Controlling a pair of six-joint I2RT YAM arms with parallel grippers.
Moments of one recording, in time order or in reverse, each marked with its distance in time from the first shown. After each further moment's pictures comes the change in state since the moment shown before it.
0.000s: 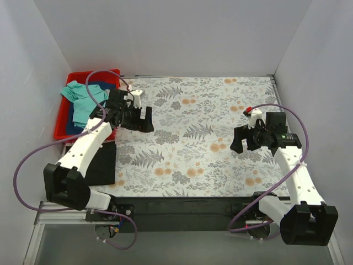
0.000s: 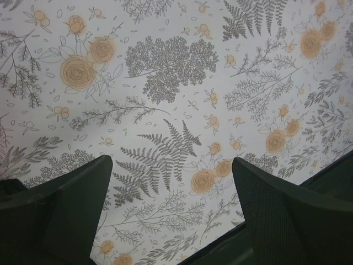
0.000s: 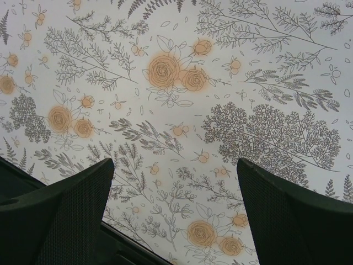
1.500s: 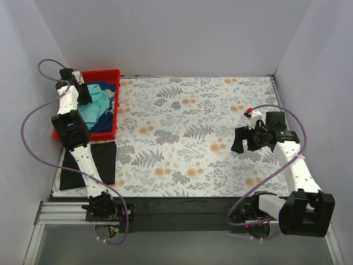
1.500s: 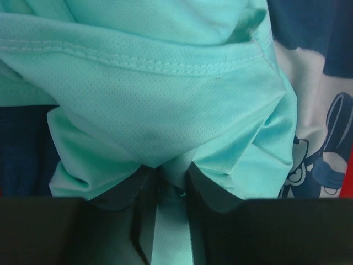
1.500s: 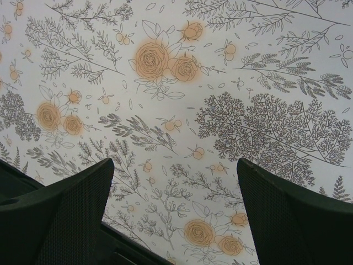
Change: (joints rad) left arm 0.617 1.092 1.077 -0.060 -0.178 0.046; right arm -0.043 0.082 -0.019 0.012 -0.016 -0.020
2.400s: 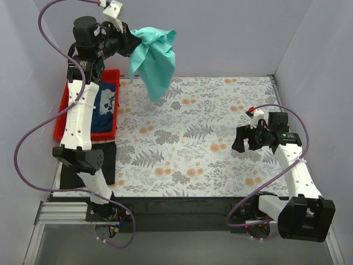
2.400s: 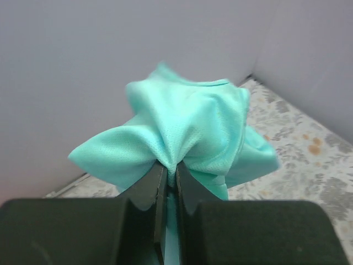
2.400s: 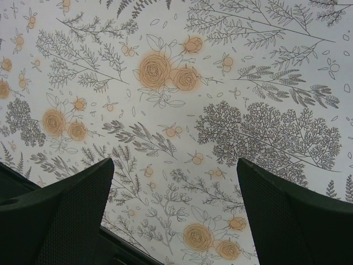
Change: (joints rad) left arm -0.492 -0.629 0.102 0.141 0.330 0.075; right arm -0.014 -0.037 0.000 0.016 -0.024 0.000
